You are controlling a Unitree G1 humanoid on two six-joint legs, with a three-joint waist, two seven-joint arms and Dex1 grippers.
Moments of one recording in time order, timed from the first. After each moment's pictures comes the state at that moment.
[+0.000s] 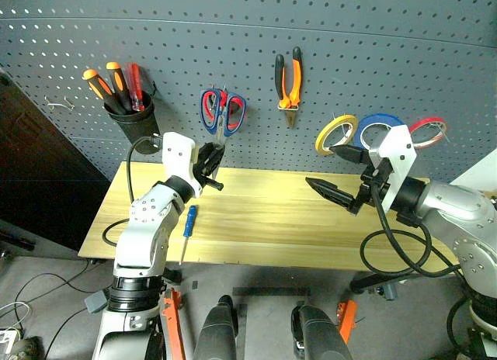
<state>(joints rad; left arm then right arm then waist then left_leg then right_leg) -0.43 0.32 0.09 -0.12 -0.25 0.38 -0.41 -0.41 -0.69 -0.10 -0.63 0.64 0.82 0.54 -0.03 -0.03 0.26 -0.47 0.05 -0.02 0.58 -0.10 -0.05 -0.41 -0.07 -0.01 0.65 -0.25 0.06</state>
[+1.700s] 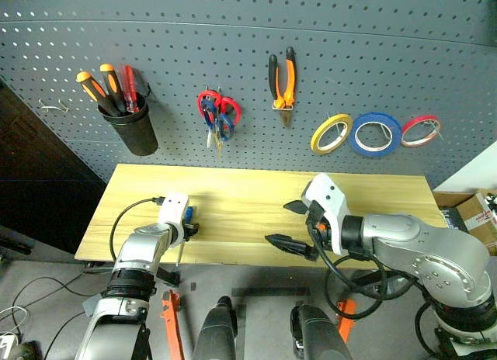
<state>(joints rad) -0.44 0.43 0.03 0.38 -0.07 0.77 -0.30 -0.46 -0.55 0.16 -0.75 0.78 1.22 0.40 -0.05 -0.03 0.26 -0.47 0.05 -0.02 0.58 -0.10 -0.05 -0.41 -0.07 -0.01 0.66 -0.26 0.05</state>
